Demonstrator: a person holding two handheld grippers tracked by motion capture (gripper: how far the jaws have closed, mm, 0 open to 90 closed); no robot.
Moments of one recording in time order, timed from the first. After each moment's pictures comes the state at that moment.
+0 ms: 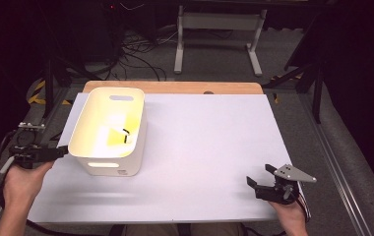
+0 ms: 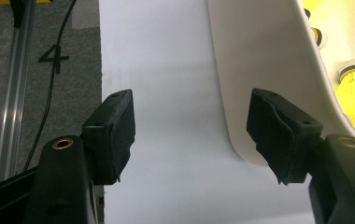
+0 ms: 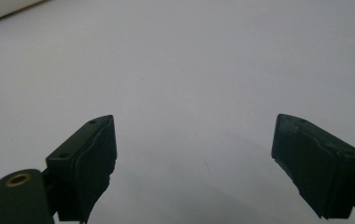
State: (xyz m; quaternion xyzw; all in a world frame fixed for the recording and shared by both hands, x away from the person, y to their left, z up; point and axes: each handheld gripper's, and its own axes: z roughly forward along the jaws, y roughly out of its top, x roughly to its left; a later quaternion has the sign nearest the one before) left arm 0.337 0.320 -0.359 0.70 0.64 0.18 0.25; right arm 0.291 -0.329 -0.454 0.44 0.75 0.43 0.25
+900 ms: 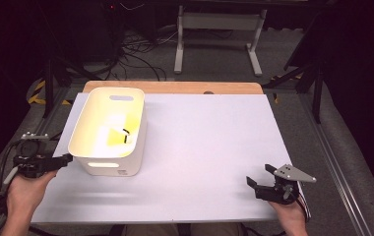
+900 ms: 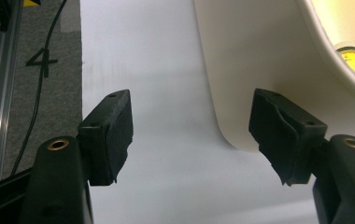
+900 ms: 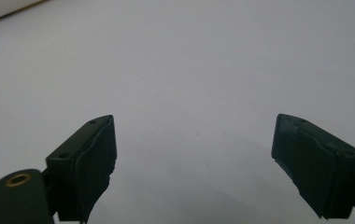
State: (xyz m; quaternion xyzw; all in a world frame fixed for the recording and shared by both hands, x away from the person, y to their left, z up) left arm 0.321 0.315 -0.377 0.70 0.63 0.17 0.28; right arm 0.291 -0.328 -0.454 0.43 0.75 0.43 0.25
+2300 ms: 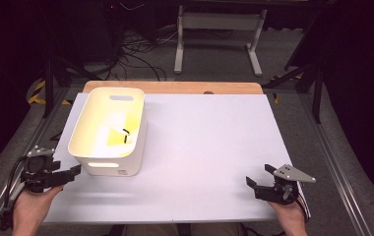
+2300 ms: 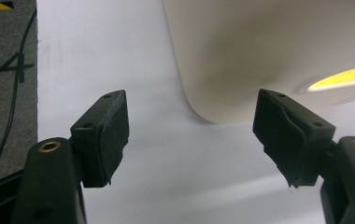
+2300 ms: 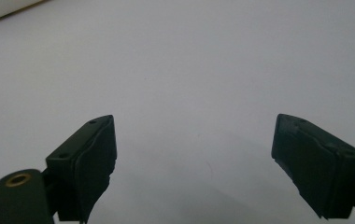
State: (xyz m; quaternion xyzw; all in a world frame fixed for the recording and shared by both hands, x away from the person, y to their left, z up) left arm 0.296 0.301 -0.399 0.72 0.61 0.17 0.30; right arm 0.290 -0.327 -0.454 0.43 0.75 0.43 0.25
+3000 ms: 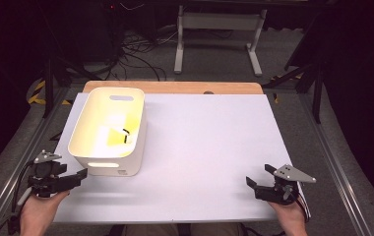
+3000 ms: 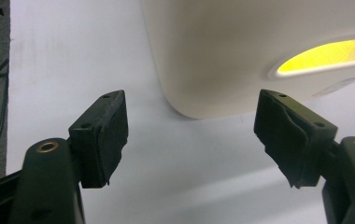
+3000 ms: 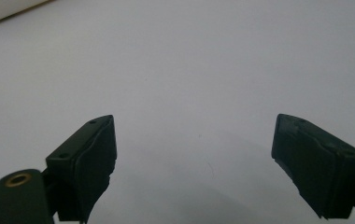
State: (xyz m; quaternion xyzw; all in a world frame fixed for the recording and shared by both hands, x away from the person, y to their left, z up) left arm 0.288 0.287 -0.409 0.73 0.59 0.16 0.31; right arm 0.290 -0.327 -0.453 0.43 0.75 0.43 0.25
